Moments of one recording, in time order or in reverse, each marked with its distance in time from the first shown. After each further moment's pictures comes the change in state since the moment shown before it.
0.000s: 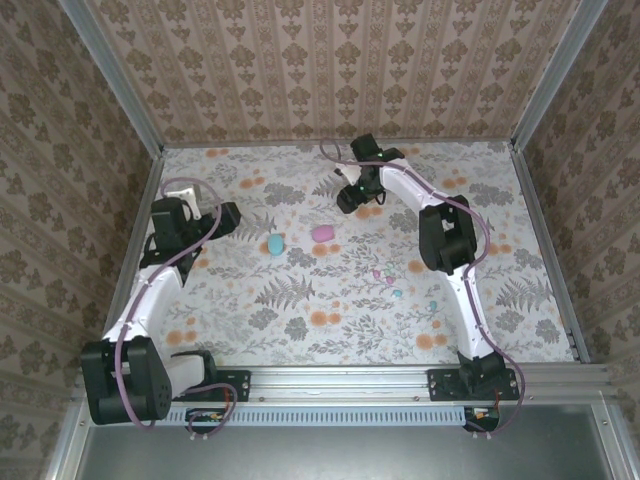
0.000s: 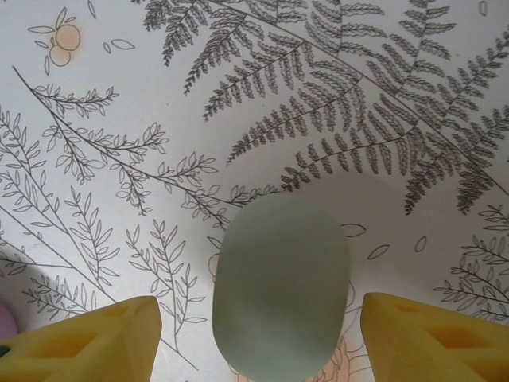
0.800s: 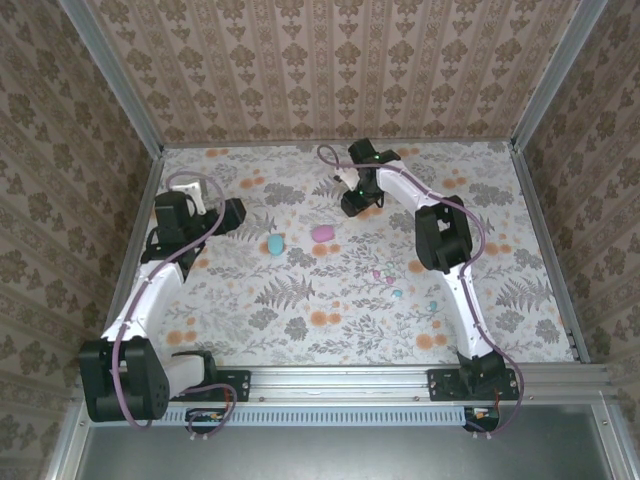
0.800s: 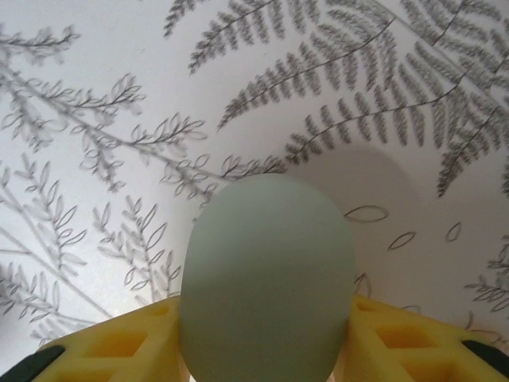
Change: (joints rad) left arm -0.047 0.006 0.059 -0.044 0.019 0.003; right arm 0.004 0.007 -0.038 -0.015 0.016 -0.034
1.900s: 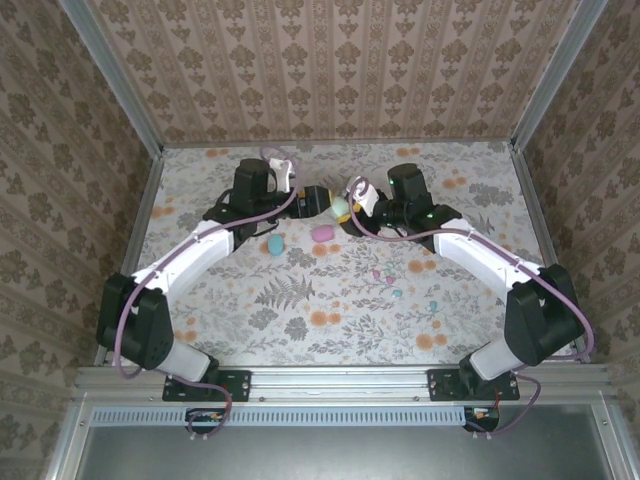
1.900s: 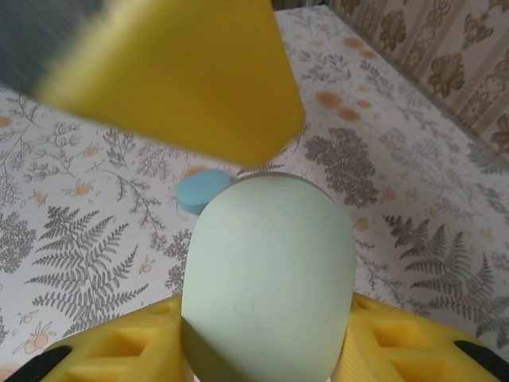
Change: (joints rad) left arm -0.472 0.329 0.343 0.030 0.256 -0.244; right arm 0.078 -0.948 -1.020 0.765 -0.379 -0.144
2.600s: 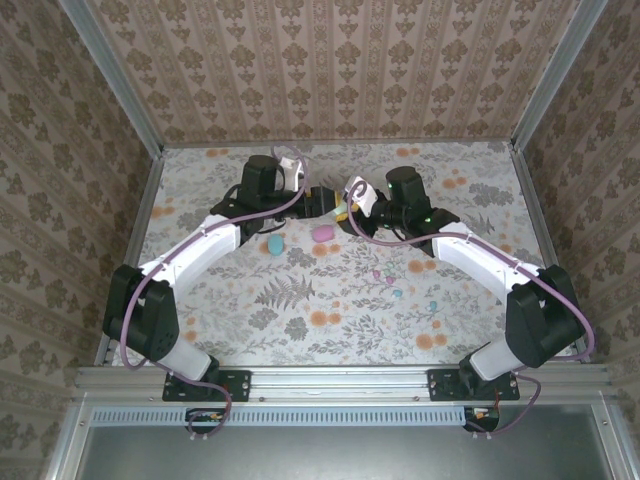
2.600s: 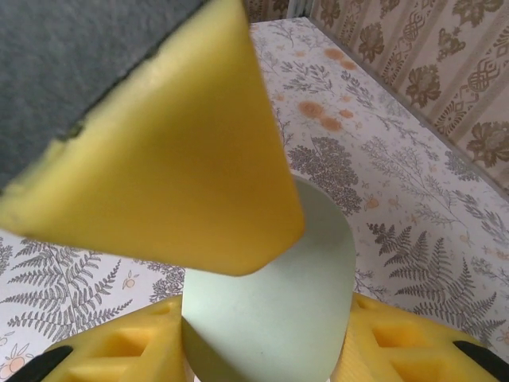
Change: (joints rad) left arm -0.026 0.042 0.051 -0.023 0.092 -0.023; right arm 0.025 -0.006 -0.029 0.072 0.062 0.030
